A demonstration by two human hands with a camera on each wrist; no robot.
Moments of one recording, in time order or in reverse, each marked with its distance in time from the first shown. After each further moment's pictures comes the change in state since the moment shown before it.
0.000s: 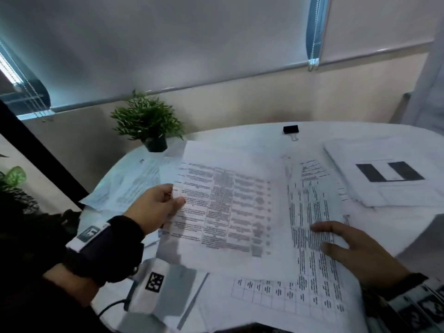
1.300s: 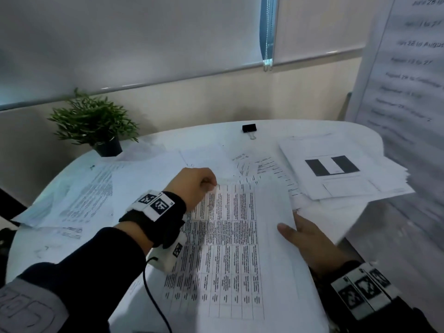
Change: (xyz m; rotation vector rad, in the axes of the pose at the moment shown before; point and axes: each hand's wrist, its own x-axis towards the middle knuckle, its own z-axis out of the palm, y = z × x) left_hand 0.066 0.072 0.118 0.578 -0.087 0.429; right_hand 0.010 0.014 0.001 0.676 0.050 0.046
